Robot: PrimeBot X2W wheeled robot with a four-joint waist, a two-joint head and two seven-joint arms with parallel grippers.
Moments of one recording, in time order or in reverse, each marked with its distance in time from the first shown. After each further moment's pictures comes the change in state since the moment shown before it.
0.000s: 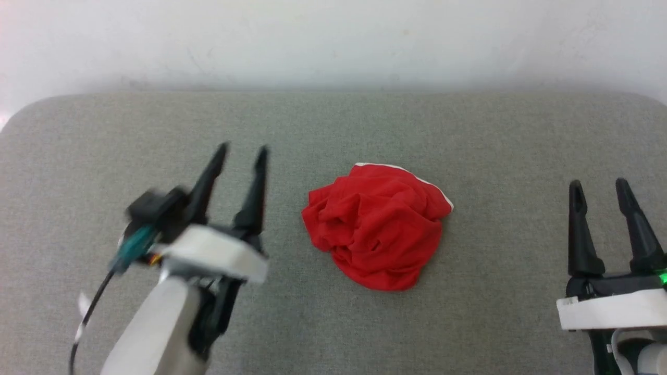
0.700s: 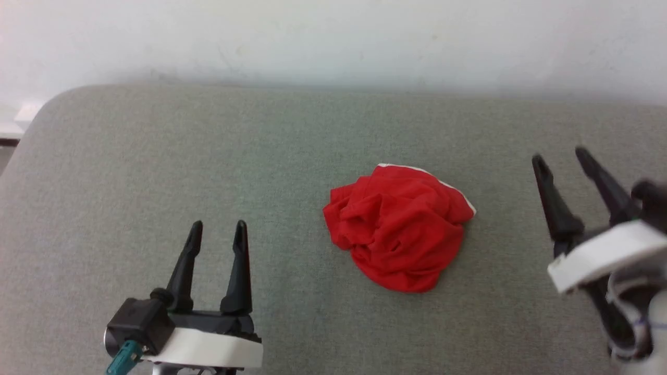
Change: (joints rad) left arm 0.445 -0.069 0.166 -0.335 0.184 0.069 -0.065; right arm -0.113 -0.100 0.097 0.005 0.093 0.000 0.296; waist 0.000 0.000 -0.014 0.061
